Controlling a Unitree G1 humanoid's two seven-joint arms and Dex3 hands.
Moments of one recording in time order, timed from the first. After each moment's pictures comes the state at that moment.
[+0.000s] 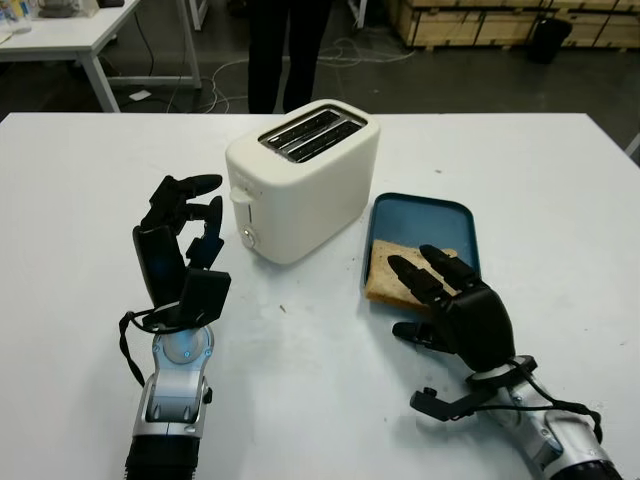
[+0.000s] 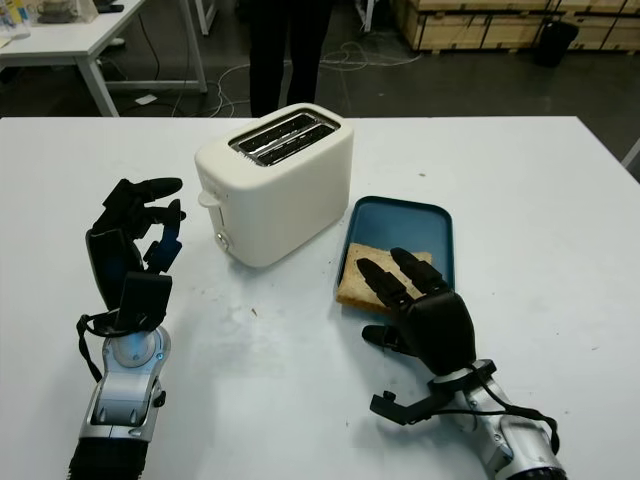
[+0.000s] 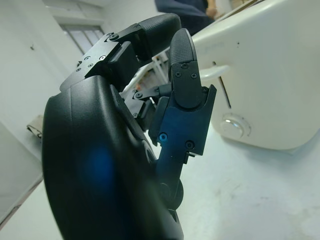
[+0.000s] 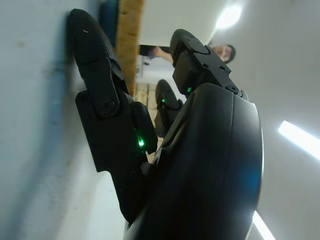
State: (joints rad) left arm -0.12 -0.01 0.05 0.02 0.29 -0.32 0.40; right arm -0.06 -0.46 0.22 0.36 -1.08 -0.38 -0.67
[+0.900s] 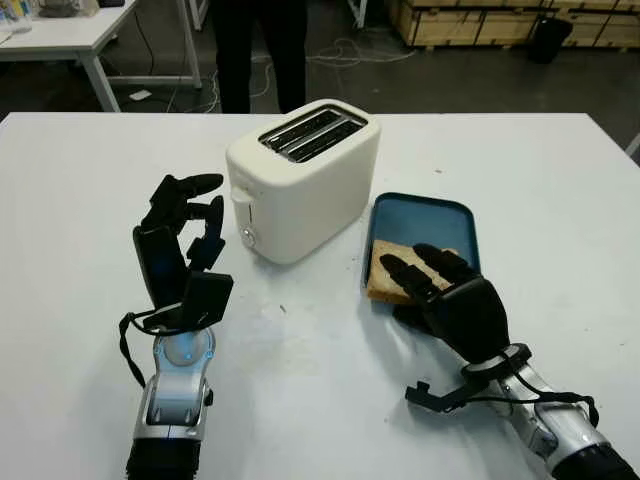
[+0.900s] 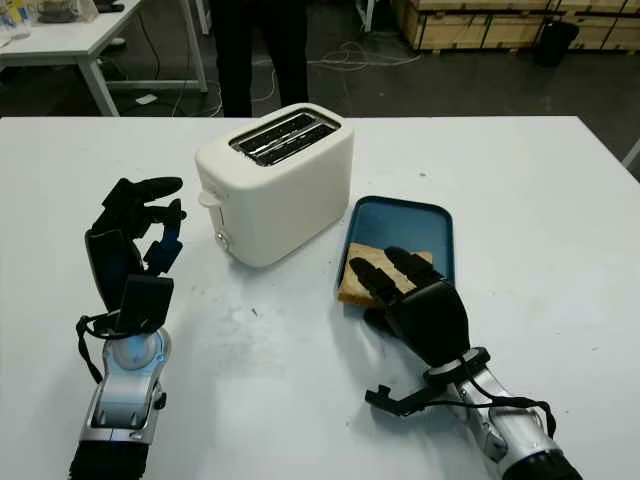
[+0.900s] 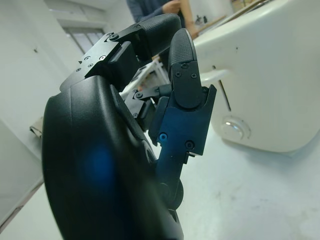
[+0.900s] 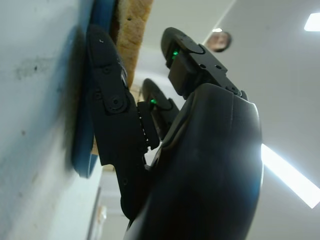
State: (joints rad) left arm -0.11 -0.02 0.05 -0.01 0.30 -0.32 0.41; right arm -0.03 -0.55 0.35 0.11 -1.15 -0.08 -0.48
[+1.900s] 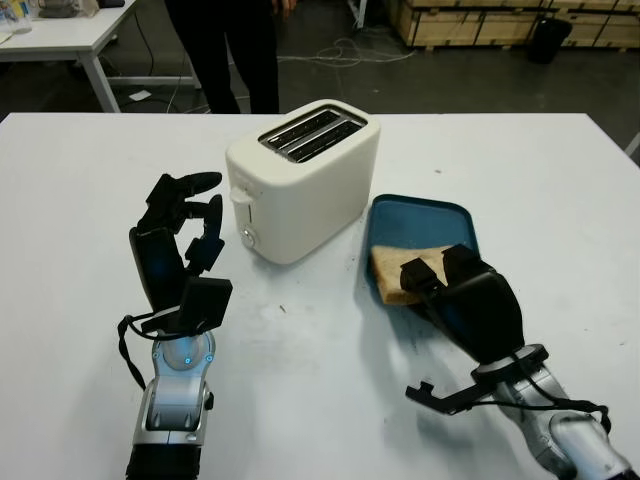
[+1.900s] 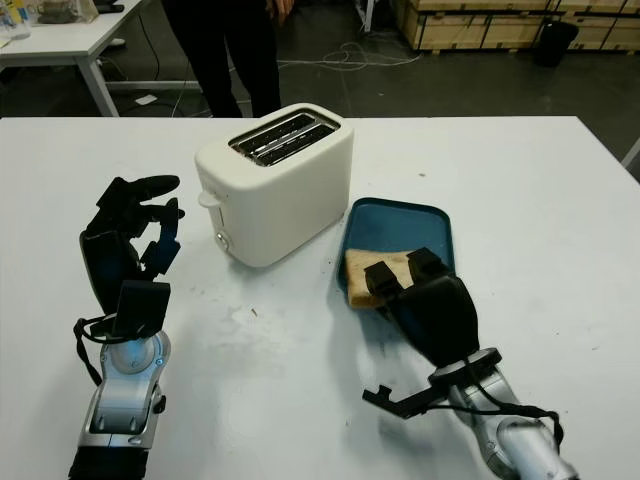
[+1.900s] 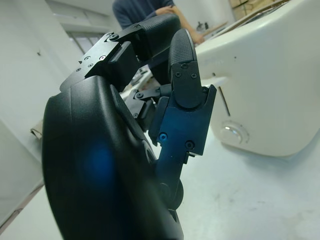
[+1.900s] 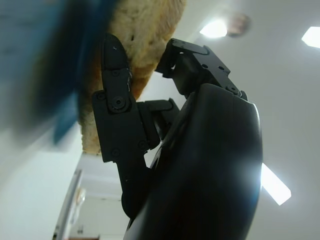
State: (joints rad) left arm -0.08 -0.03 0.04 -0.04 0.30 -0.33 0.41; right arm -0.01 -0.57 0.25 -0.01 -1.14 -0.11 -0.68
